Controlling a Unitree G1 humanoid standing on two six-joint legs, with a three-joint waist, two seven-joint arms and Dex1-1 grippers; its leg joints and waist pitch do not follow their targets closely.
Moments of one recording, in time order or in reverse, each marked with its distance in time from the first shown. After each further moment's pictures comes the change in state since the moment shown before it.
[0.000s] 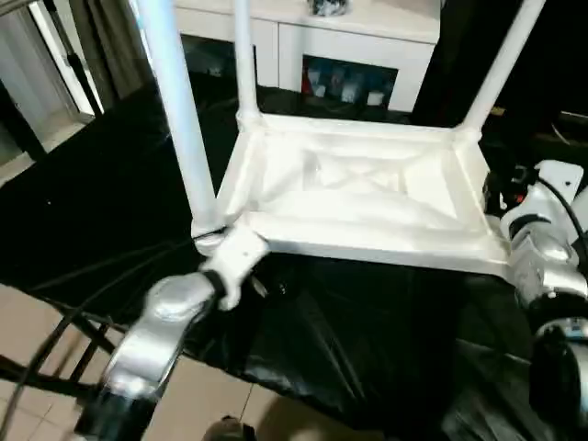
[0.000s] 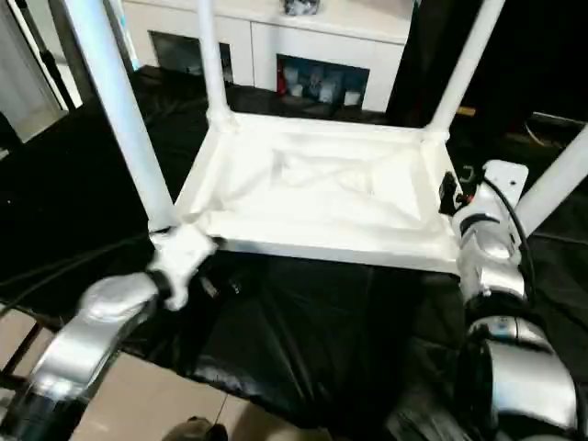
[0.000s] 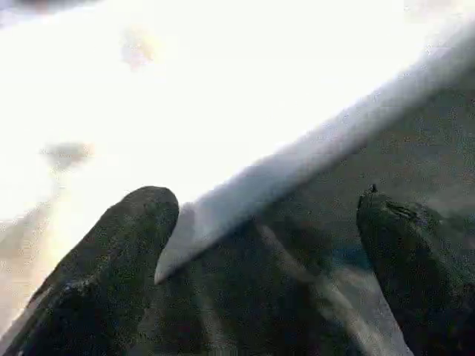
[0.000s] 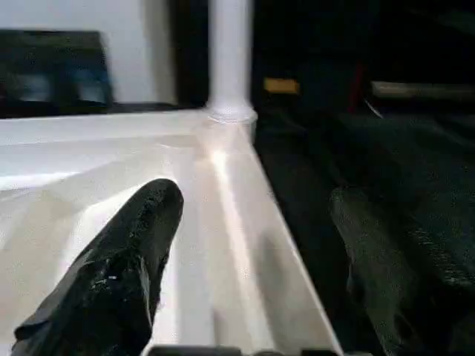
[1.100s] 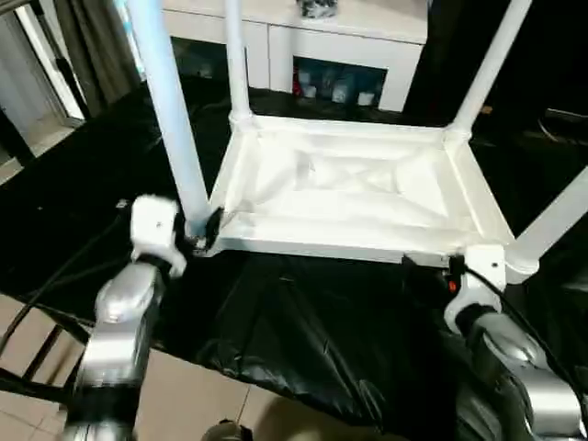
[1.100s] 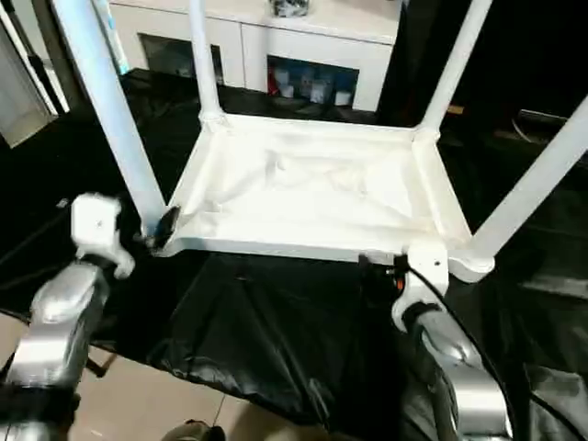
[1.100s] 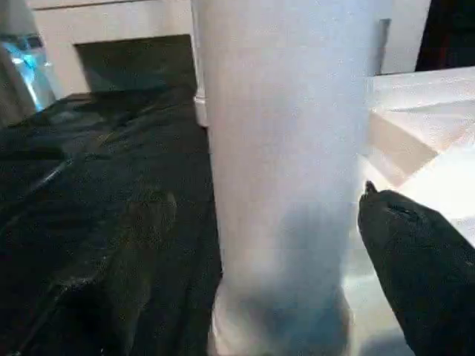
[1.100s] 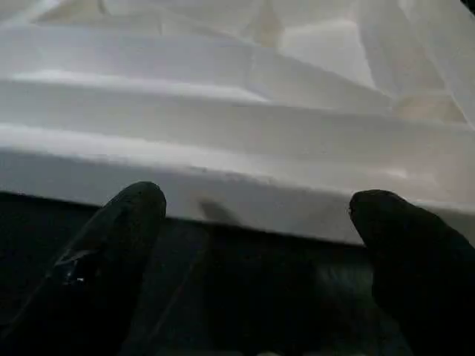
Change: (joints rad) left arm -0.186 -0.030 0.238 0.382 -0.036 -0.277 0.208; right arm 0.691 0.183 0.213 -1.184 0.023 0.681 -0.052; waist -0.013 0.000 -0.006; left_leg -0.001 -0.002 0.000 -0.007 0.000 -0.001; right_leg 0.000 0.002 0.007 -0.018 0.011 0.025
